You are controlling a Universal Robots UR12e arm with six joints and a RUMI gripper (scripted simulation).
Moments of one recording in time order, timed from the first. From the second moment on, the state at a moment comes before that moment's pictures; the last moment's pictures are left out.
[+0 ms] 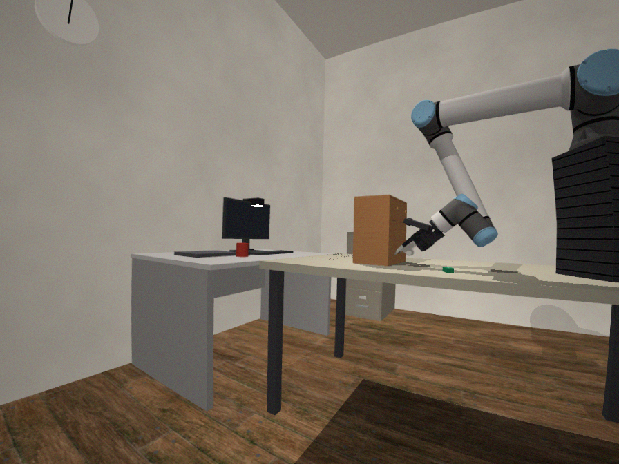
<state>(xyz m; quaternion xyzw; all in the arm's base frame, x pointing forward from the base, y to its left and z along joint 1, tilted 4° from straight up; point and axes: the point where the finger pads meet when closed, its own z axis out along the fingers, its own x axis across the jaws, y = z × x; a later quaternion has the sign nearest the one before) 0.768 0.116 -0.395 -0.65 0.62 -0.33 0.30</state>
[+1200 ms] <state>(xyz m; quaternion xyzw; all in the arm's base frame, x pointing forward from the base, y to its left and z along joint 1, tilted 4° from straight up) 0.768 0.116 -0.395 -0.65 0.62 -0.33 0.30</state>
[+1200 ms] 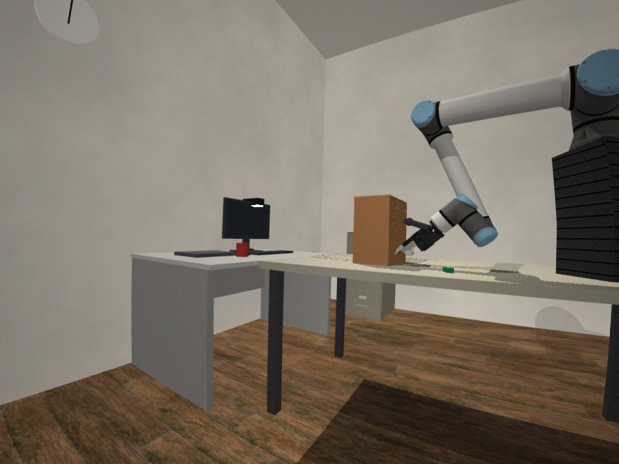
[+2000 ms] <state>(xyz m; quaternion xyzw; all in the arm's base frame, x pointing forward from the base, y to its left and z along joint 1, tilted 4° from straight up) 0.737 0.115 -0.397 -0.65 0.62 -0.33 0.30</state>
